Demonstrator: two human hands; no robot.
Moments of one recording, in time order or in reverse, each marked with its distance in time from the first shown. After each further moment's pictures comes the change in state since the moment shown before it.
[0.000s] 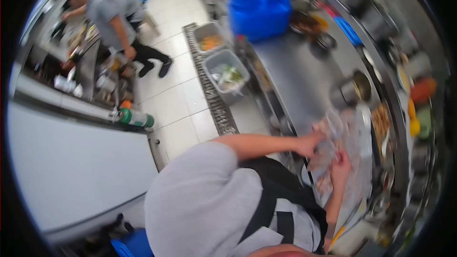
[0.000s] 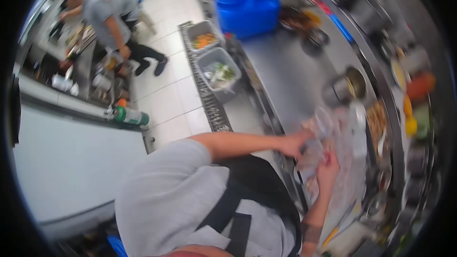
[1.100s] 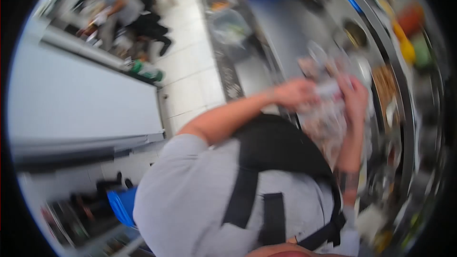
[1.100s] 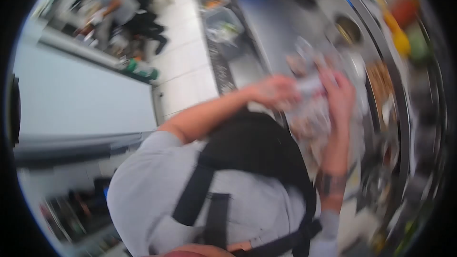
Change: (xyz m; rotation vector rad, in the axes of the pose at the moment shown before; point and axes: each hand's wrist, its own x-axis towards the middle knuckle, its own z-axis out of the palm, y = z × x) left_hand -0.017 0.174 0.057 -0.314 0.147 -0.357; right_hand 0.012 -0.033 -0.109 0.404 -0.275 -0.212
